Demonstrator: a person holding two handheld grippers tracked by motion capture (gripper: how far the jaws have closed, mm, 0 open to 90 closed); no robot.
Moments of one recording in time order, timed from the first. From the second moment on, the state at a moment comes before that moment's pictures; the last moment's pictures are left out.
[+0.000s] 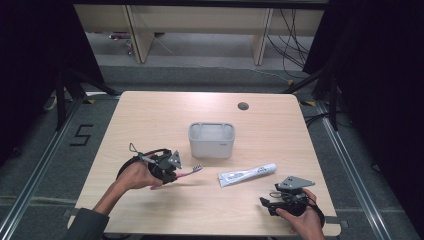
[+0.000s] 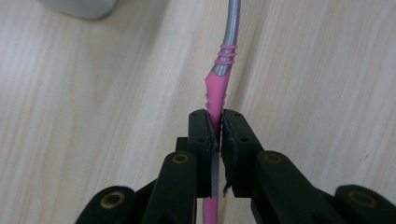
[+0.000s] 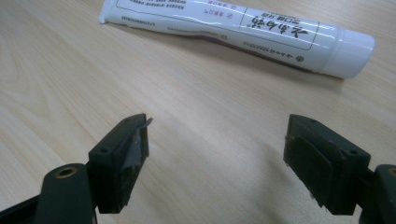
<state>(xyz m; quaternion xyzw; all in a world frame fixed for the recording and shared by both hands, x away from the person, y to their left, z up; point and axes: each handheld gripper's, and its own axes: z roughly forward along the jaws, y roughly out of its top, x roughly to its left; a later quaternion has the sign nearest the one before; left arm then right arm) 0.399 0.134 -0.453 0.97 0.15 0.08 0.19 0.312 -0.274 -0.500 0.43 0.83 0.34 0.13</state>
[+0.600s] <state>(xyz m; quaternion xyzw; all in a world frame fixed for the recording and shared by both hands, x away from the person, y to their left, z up) 0.395 0.150 -0.427 0.91 0.19 0.14 0.34 0.314 -0.275 -0.502 0.41 0.83 0.35 0.14</state>
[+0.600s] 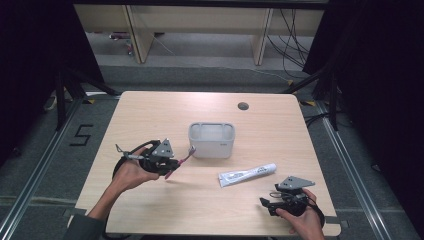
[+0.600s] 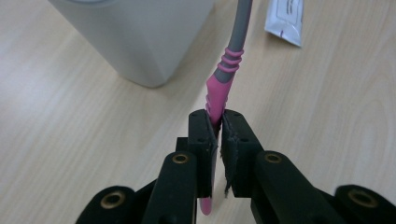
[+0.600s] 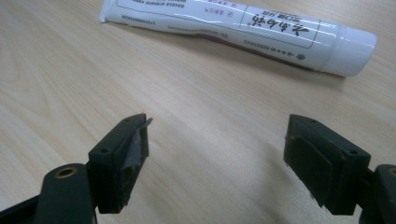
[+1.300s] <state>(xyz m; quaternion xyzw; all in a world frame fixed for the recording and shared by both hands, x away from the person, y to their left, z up) 0.399 0.165 -0.403 0.82 0.27 0.19 0.46 0.316 -0.277 -0.502 0.41 0.83 0.35 0.14</state>
